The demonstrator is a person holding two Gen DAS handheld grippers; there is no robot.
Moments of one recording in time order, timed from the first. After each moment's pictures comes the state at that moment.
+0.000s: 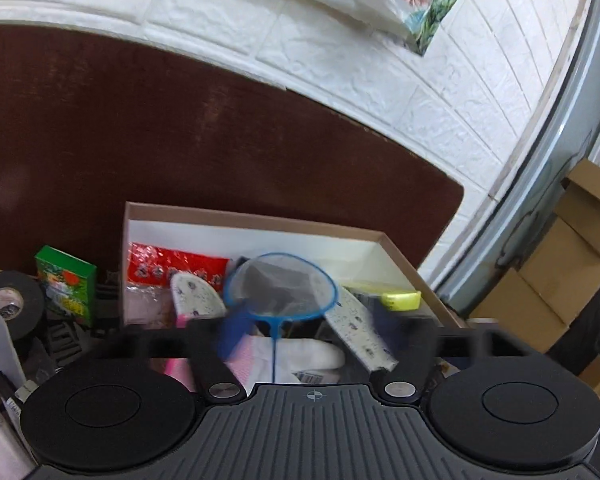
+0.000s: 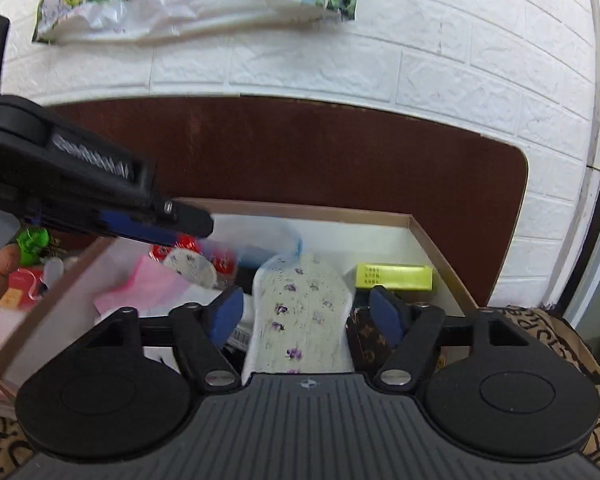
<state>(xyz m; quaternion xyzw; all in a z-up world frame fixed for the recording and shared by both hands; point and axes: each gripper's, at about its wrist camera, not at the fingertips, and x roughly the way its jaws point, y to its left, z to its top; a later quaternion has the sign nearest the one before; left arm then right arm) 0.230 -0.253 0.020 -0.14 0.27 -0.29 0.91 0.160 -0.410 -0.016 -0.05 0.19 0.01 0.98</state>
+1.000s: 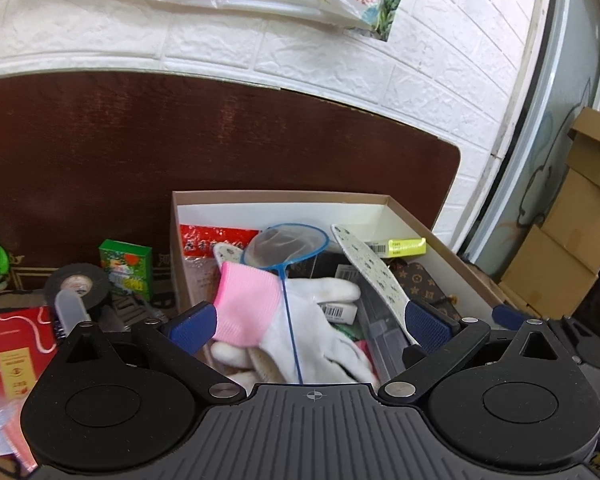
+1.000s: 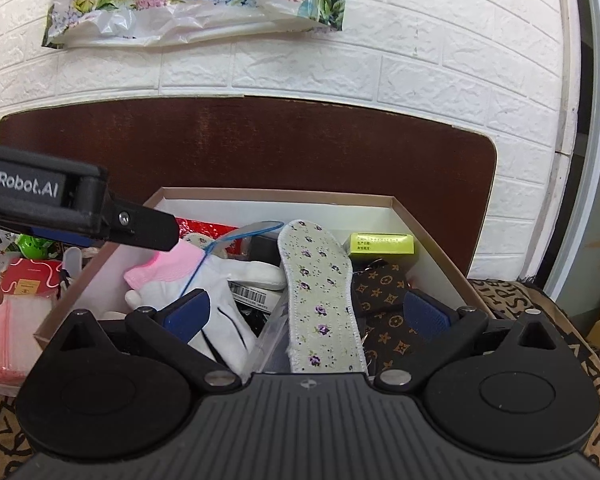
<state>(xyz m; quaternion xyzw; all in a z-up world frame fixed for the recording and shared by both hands) 0.156 -0.235 0.030 -0.06 0.28 -0.26 0.92 0.097 -0.389 -0.006 -0.04 0.19 -0.02 0.98</state>
